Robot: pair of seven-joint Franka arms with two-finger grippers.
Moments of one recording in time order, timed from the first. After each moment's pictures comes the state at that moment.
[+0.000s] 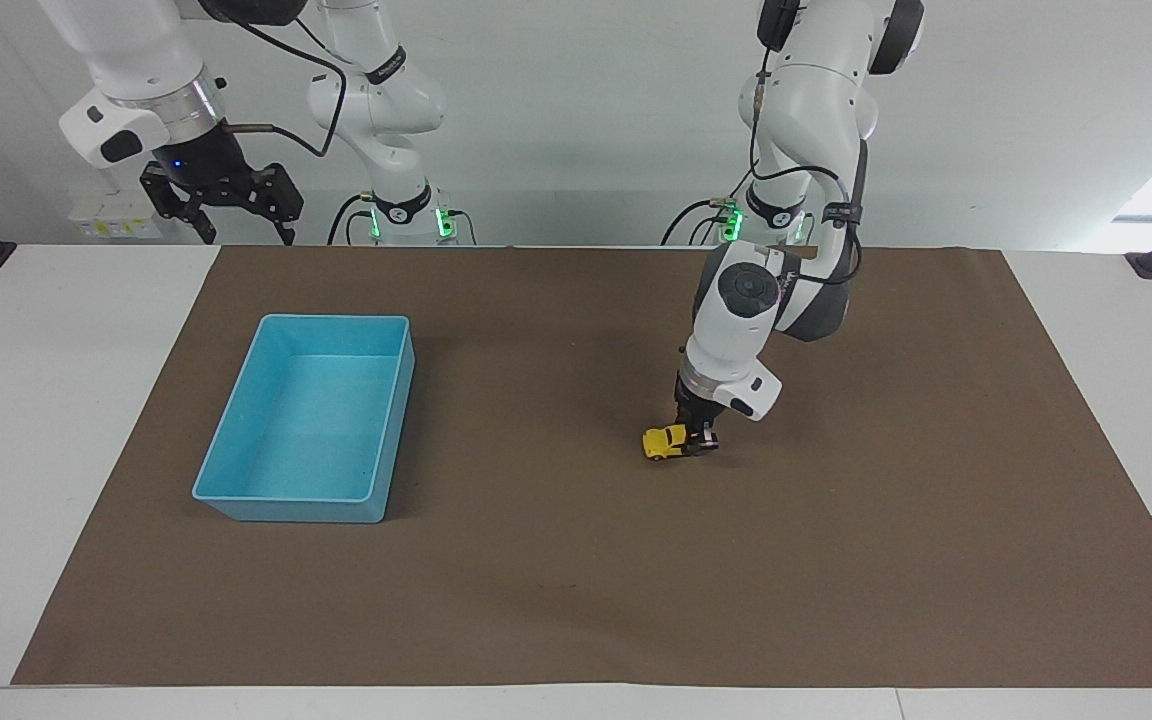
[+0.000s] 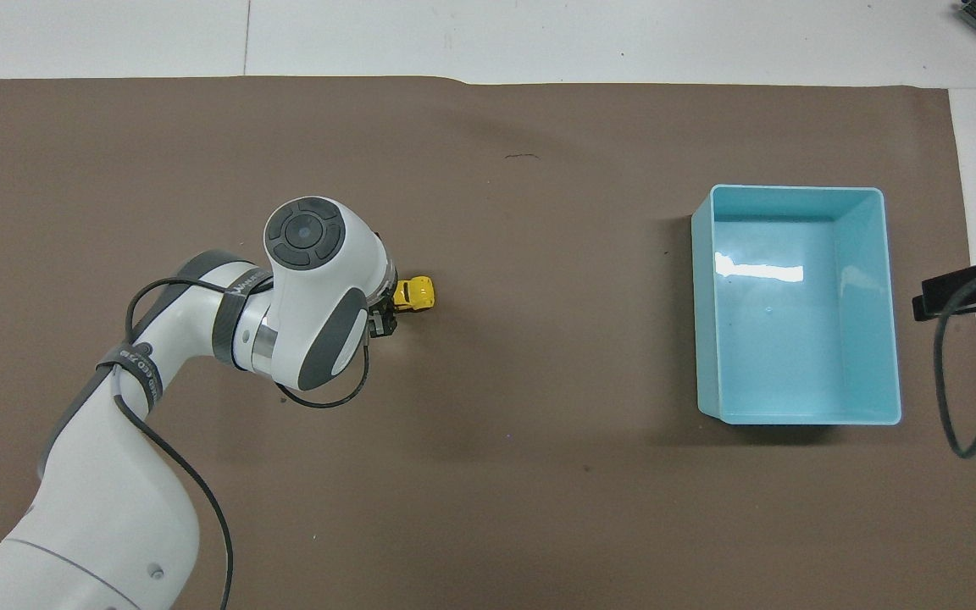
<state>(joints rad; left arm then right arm) -0.45 0.41 -0.03 -1.83 -0.05 2.29 -2.06 -0.02 -0.03 -0.01 -1.53 -0.02 1.45 -0.01</state>
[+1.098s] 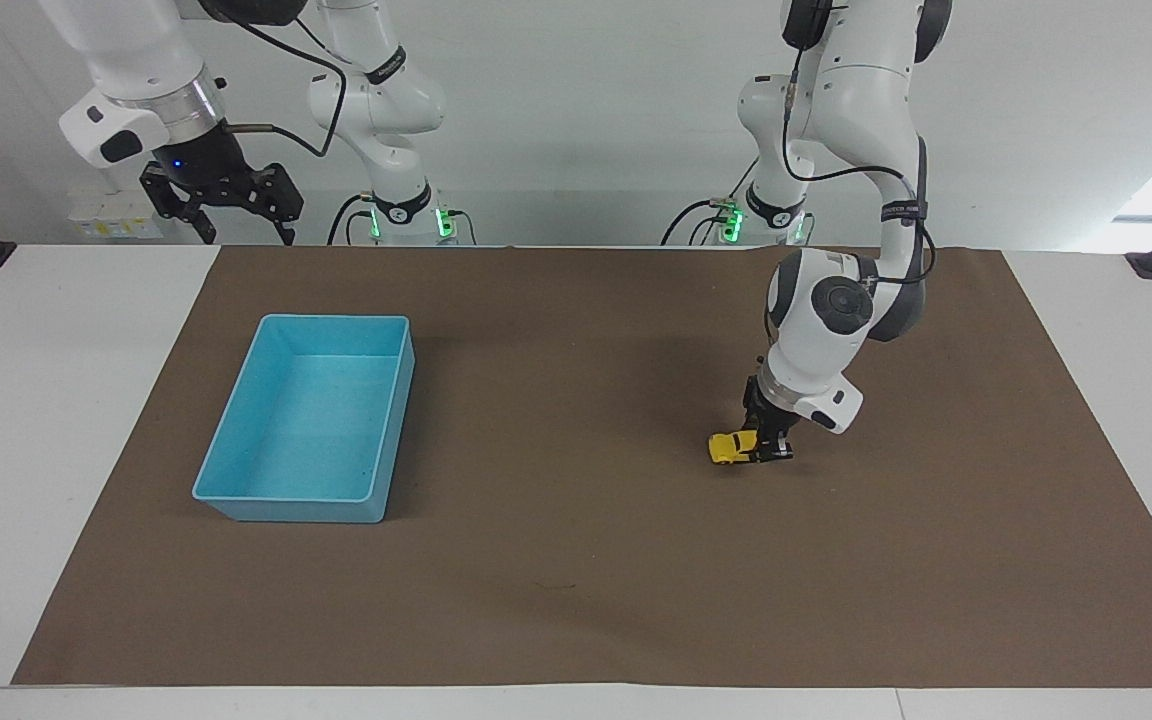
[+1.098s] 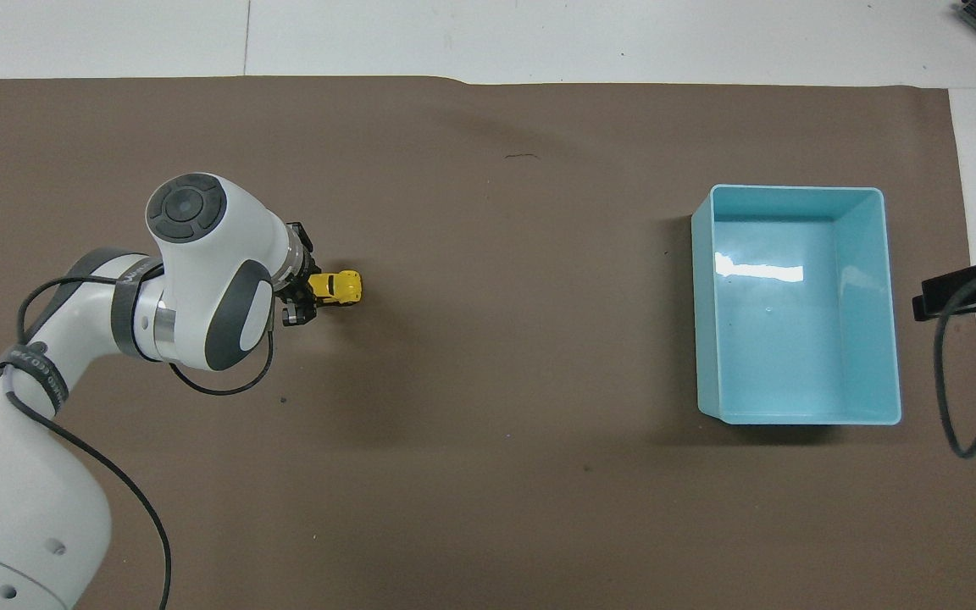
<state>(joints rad) -0.29 0.37 -0.02 -1.89 -0.06 2.26 -1.87 -0.02 -0.03 -0.01 -1.53 -0.02 1.45 -0.01</state>
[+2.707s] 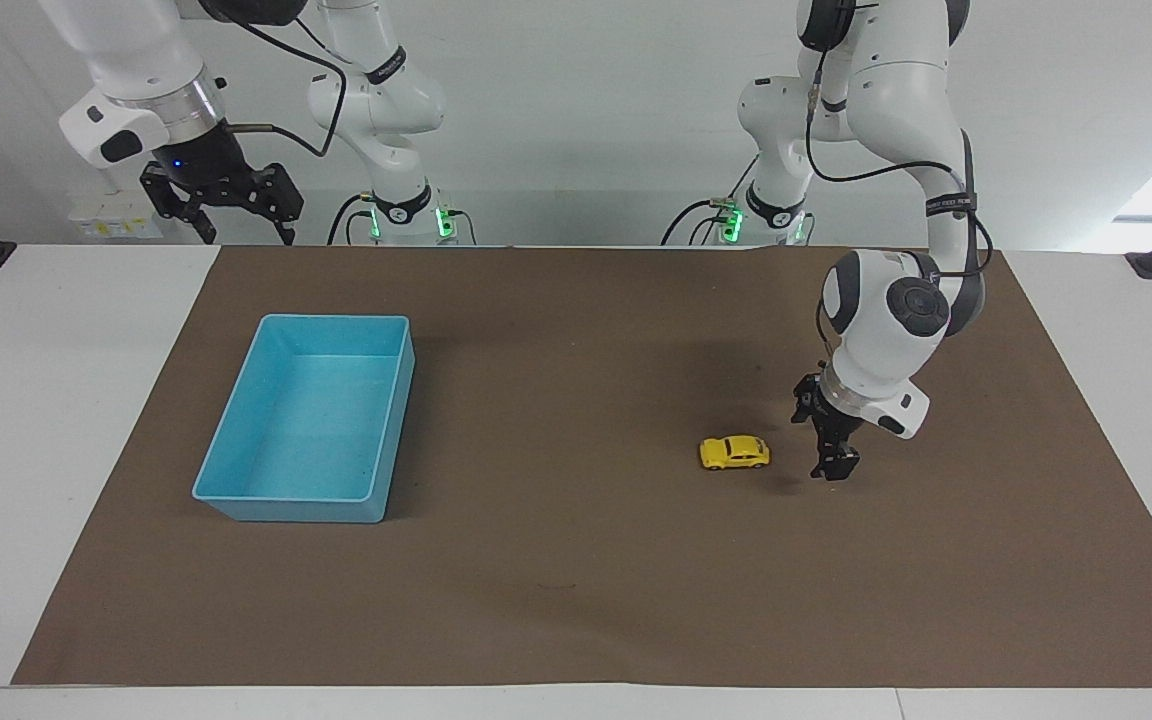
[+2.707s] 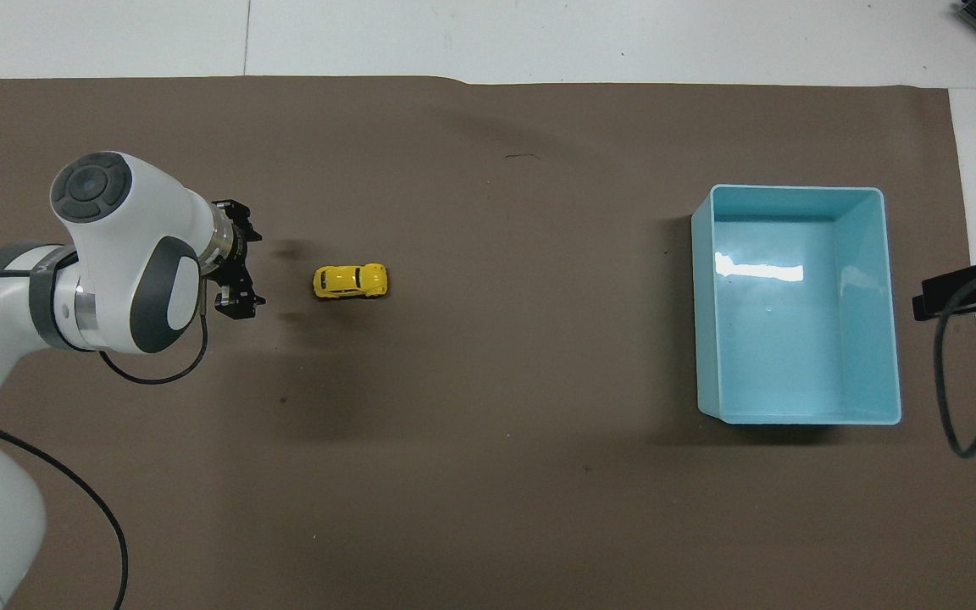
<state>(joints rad) -0.19 0.35 -0.01 -1.87 -0.06 2.24 -1.78 -0.02 -0.03 -0.01 -1.53 -0.02 1.45 -0.01</state>
